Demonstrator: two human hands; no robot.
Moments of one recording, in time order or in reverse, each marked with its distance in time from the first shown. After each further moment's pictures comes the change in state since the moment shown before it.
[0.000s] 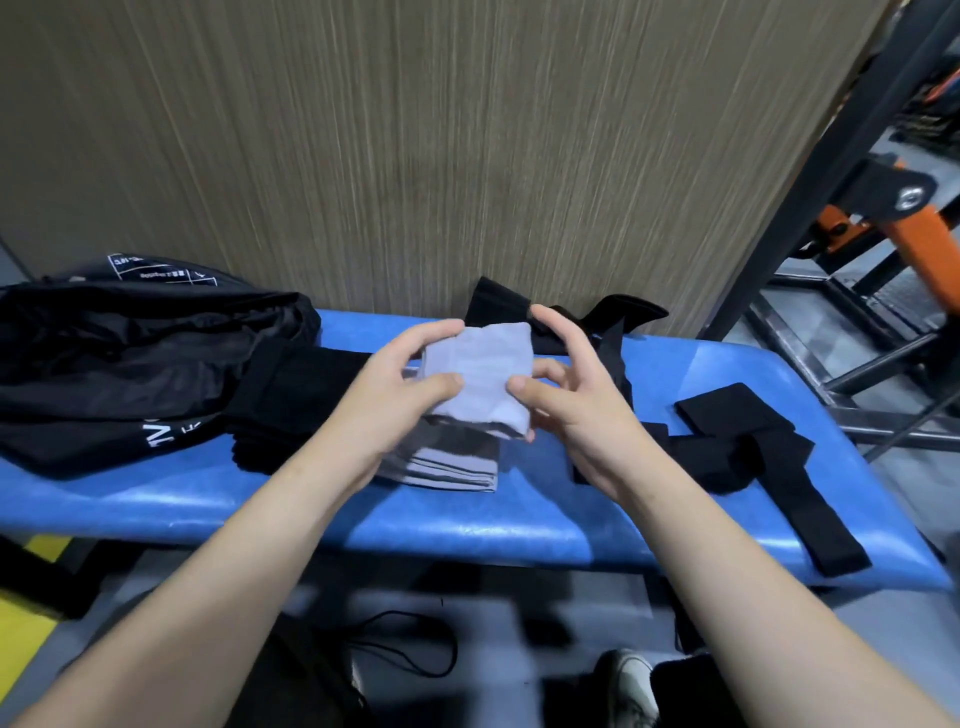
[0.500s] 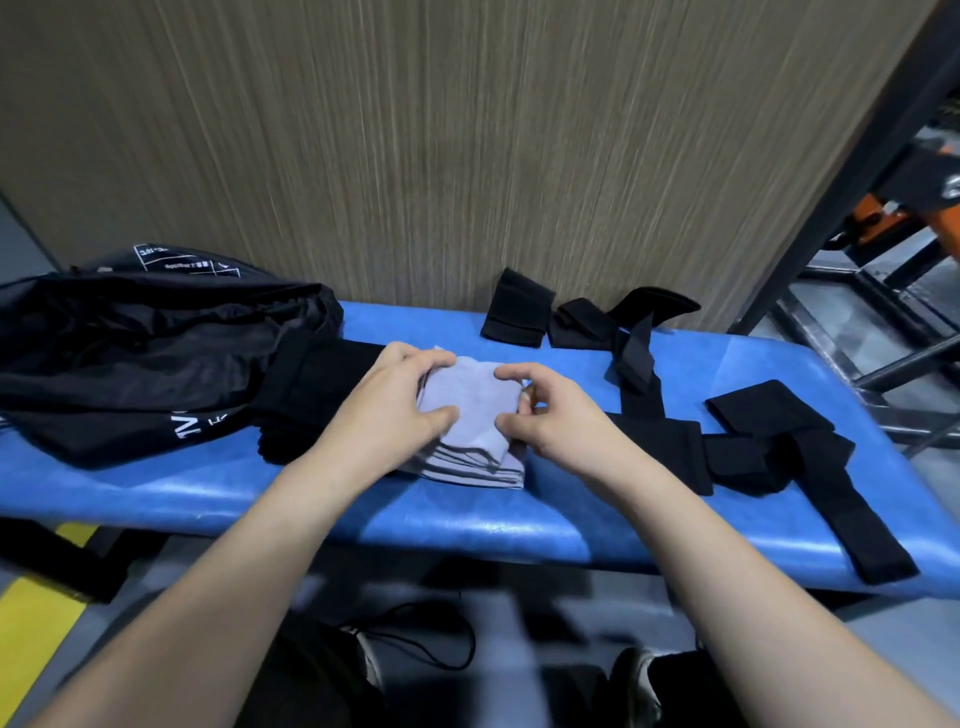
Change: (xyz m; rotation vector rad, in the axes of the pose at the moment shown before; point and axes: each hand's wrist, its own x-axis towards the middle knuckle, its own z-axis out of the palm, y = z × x) left_hand 0.004 -0.027 -0.028 0.720 -0.019 0.040; right_hand 0.019 0.029 0.024 -0.546 0.025 0.137
